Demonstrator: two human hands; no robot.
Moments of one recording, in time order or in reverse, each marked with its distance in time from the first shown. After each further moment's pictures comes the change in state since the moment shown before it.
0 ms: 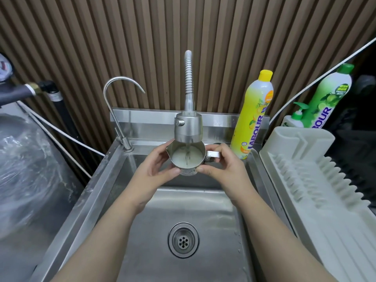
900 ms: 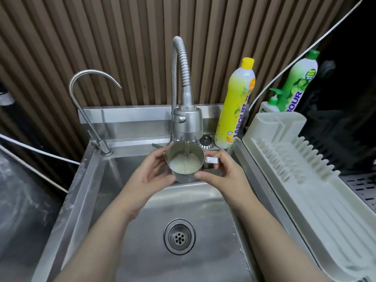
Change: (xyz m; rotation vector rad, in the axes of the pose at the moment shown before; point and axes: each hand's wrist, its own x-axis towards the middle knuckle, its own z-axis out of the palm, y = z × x) left_hand 0.009 -0.013 -0.023 -0.094 -0.224 -0.114; right_hand -0.025 0.009 0.020 0.031 0.140 0.099
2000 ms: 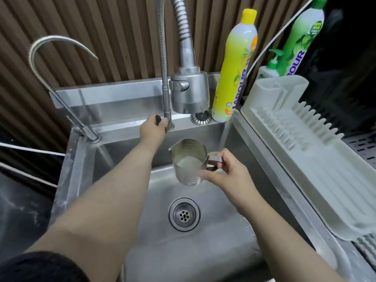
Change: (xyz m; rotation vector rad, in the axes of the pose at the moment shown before) left_hand 0.145 -0.083 -0.027 0.622 0.457 -0.344; right_hand -0.028 0.033 0.017 -0.172 0.149 0.290
